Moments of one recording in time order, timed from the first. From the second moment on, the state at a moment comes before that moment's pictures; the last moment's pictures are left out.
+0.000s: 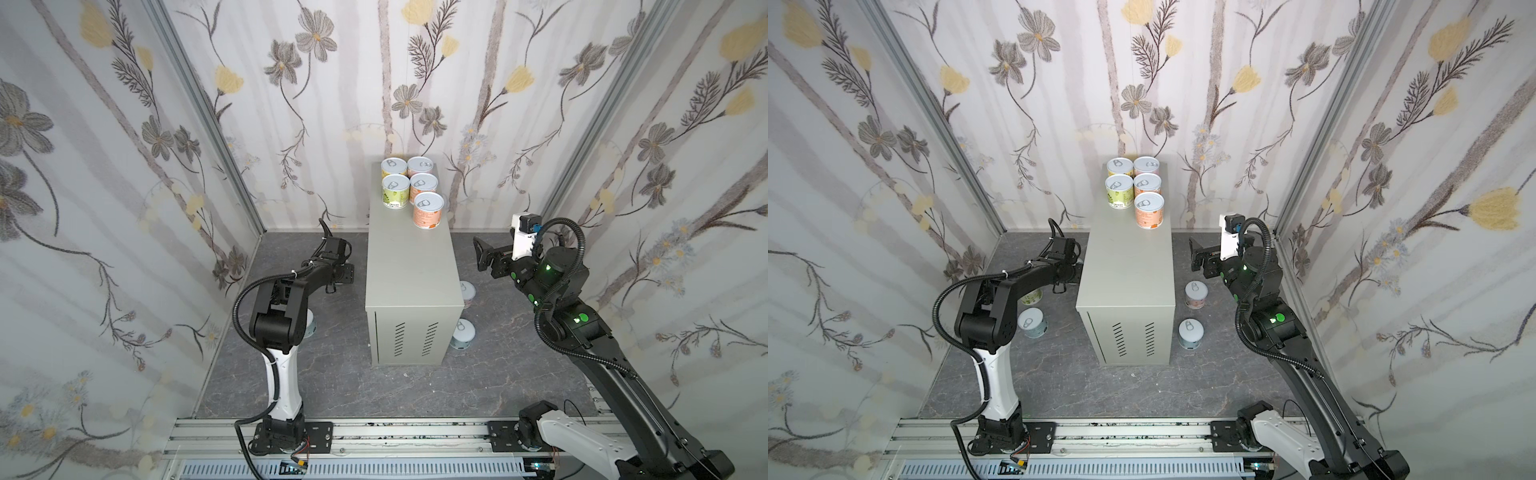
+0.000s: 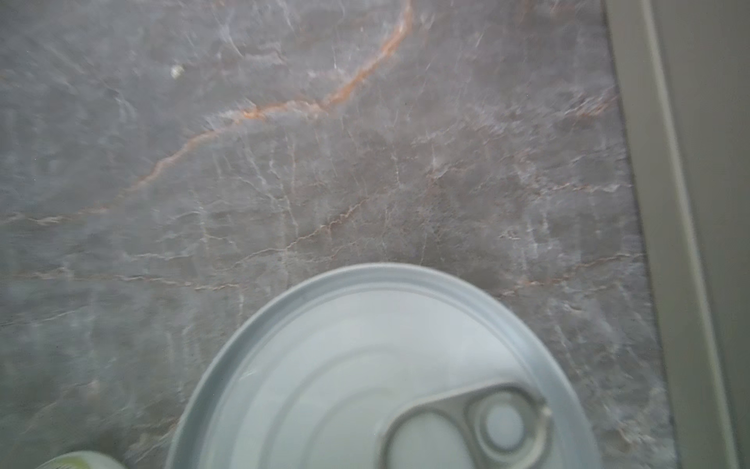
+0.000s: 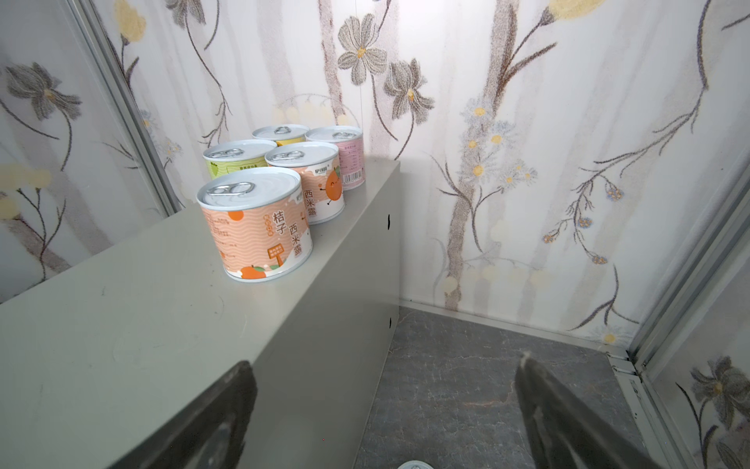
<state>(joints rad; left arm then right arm) -0.22 2.01 1.40 -0.32 -0.12 -0.11 0.38 0.99 1.10 -0.13 0.03 0.02</state>
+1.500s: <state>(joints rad) -0.32 1.46 1.88 -0.96 0.34 0.12 0.46 1.18 1.28 -0.05 -0.33 -0.09</state>
